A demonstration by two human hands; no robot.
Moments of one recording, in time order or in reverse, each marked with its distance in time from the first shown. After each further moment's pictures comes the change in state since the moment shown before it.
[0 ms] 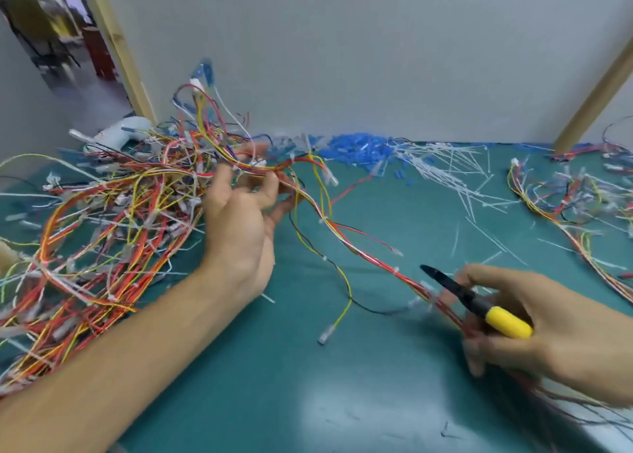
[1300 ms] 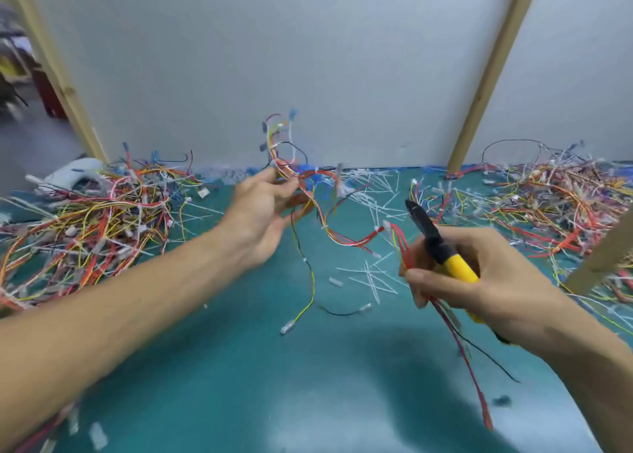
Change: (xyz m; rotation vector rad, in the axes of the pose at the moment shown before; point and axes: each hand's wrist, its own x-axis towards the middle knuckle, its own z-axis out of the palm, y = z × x) left_hand -0.020 0.008 0.104 0.086 -0.302 -0.329; right_hand -0.069 -0.005 -0.034 0.386 0.382 -0.313
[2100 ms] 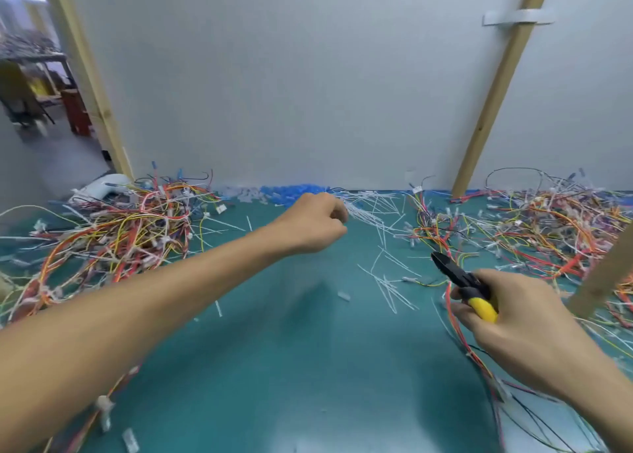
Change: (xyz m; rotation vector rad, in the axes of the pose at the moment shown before) left_hand 0.015 0.010 0.017 1.401 -0.231 0.162; right_hand -0.029 0.016 0.000 -0.833 0.328 0.240
